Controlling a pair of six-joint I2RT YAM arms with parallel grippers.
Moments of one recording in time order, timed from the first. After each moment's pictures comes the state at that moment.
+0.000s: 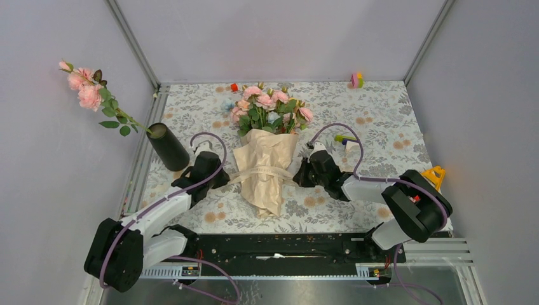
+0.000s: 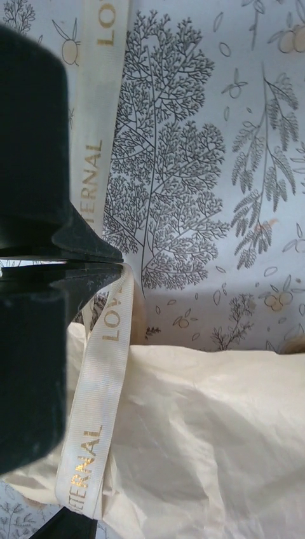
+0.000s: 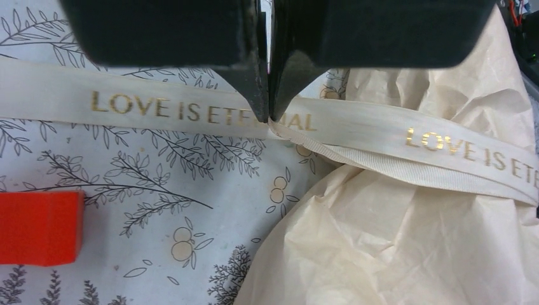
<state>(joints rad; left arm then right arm) -0.43 1.07 0.47 -0.18 -0.16 -0.71 0.67 1.50 0.53 0.29 -0.05 0.64</state>
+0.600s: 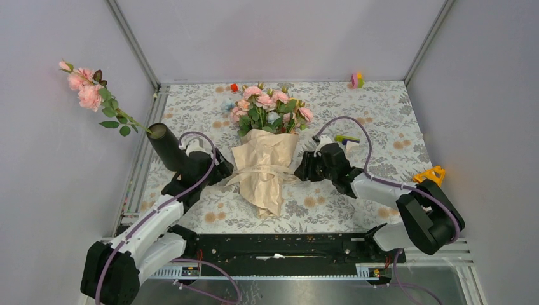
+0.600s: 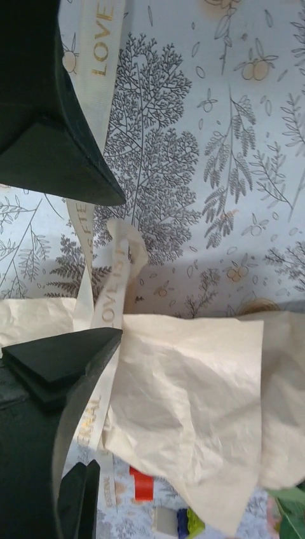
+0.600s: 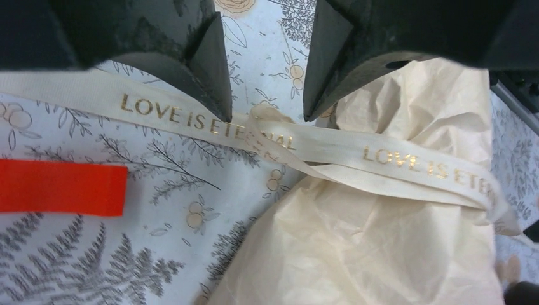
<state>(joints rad) -0.37 0.90 0.44 -0.18 -0.14 -0.75 0.58 1.40 0.54 0.20 -0.15 0.54</state>
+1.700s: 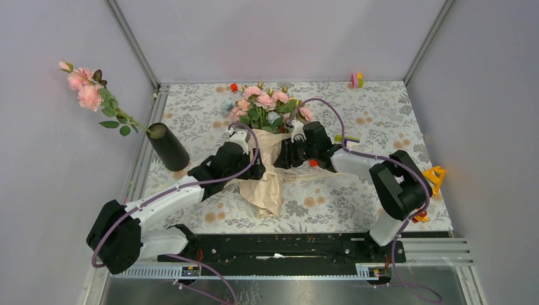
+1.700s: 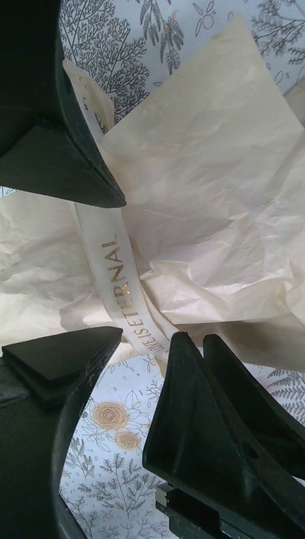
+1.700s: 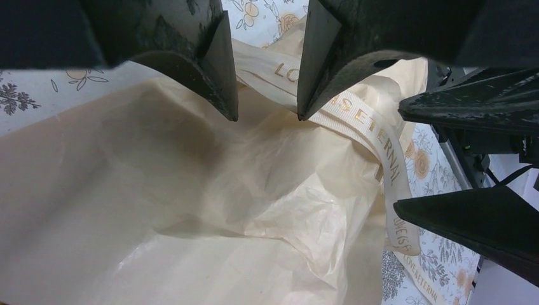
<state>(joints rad) -0.70 1.17 0.68 -0.13 -0.09 -0.50 0.58 1.70 0.90 0.14 -0.51 0.33</state>
